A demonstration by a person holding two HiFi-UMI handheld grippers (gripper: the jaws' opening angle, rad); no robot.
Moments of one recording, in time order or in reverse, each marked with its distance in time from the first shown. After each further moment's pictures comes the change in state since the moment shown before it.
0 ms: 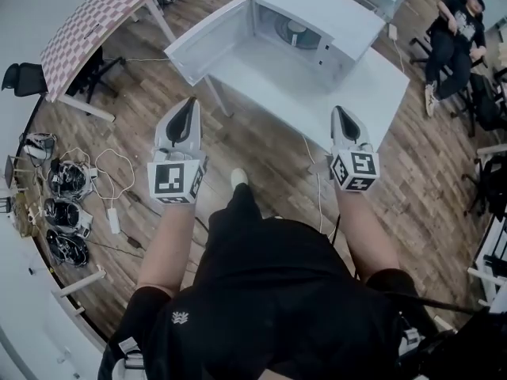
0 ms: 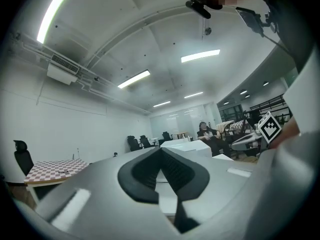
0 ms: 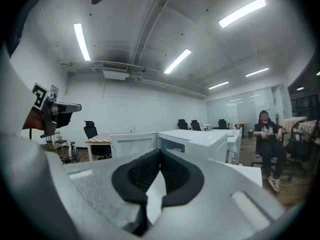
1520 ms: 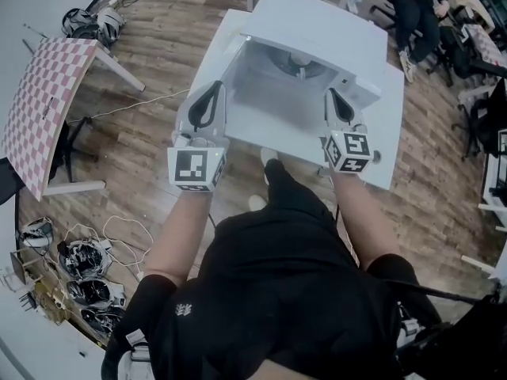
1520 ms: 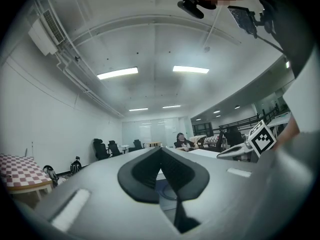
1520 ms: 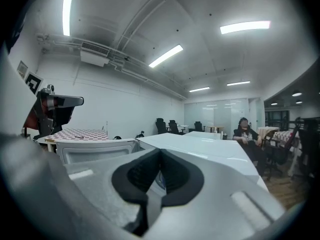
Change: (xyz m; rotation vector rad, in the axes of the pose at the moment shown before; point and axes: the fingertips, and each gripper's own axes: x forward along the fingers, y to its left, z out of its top) left arm 0.287 0.138 -0.033 -0.091 -0.119 -0.385; right arm 0.264 0.008 0.048 -0.020 0.025 -0.323
